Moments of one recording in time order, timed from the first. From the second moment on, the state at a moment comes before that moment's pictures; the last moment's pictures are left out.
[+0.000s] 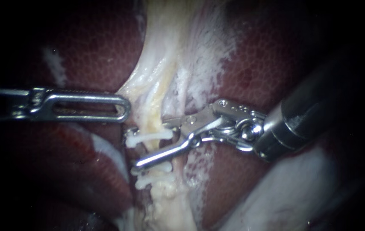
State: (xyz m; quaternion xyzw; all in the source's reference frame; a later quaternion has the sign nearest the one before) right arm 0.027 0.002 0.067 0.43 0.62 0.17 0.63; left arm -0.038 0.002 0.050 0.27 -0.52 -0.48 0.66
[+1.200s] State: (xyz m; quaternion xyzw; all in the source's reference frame) right arm 0.029 0.001 0.070 0.31 0.67 0.05 0.67; left arm -0.038 0.002 0.050 0.27 -0.52 -0.48 0.66
